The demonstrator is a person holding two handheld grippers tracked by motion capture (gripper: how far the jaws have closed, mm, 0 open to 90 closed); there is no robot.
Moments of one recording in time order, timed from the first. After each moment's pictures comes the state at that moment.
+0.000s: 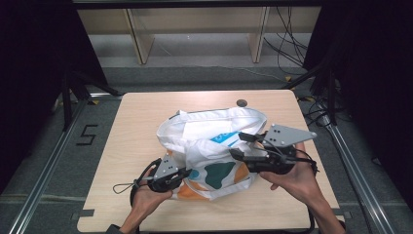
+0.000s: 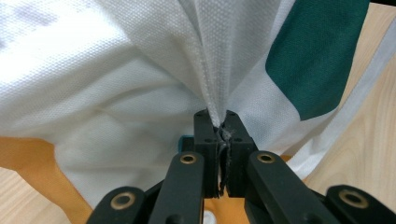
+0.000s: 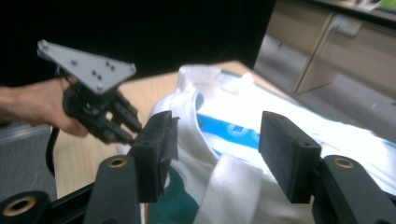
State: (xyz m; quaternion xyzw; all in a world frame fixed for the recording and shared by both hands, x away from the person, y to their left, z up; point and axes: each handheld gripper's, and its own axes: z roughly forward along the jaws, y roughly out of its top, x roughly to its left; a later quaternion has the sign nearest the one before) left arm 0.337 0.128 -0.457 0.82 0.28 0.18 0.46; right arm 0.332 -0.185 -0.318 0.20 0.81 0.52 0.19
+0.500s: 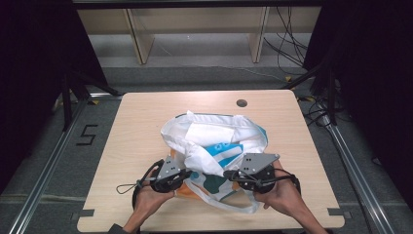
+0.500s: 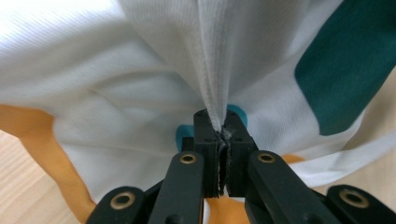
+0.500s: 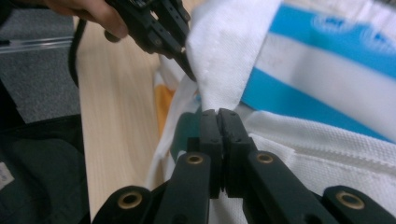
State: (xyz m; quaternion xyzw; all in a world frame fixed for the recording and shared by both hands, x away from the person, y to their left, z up) left arm 0.341 0.125 -0.473 0.84 0.27 0.19 0.43; right arm 0.318 -0.161 -0.382 0.13 0.89 0.41 0.14
